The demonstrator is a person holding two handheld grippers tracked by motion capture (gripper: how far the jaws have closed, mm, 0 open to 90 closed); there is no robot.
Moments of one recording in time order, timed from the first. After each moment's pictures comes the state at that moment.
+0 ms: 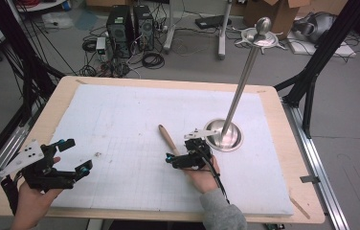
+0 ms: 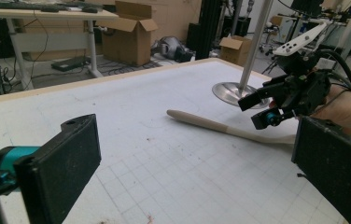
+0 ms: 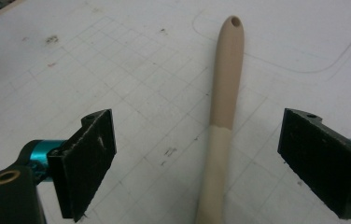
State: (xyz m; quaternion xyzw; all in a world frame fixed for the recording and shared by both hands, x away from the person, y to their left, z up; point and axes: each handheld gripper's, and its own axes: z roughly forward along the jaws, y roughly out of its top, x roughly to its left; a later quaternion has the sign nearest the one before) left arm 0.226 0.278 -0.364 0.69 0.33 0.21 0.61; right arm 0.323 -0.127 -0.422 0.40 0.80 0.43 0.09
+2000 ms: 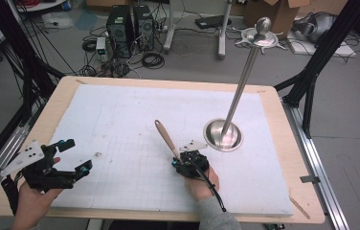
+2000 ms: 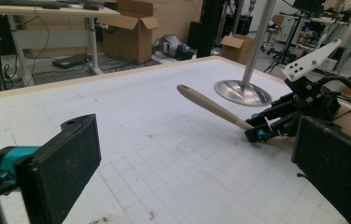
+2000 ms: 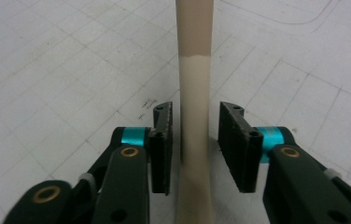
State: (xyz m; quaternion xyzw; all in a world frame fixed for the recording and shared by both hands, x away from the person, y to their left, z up) left arm 0.227 0.280 -0.367 0.69 0.34 0.21 0.61; right arm 0.300 -0.117 -0.446 0.42 0.82 0.37 0.17
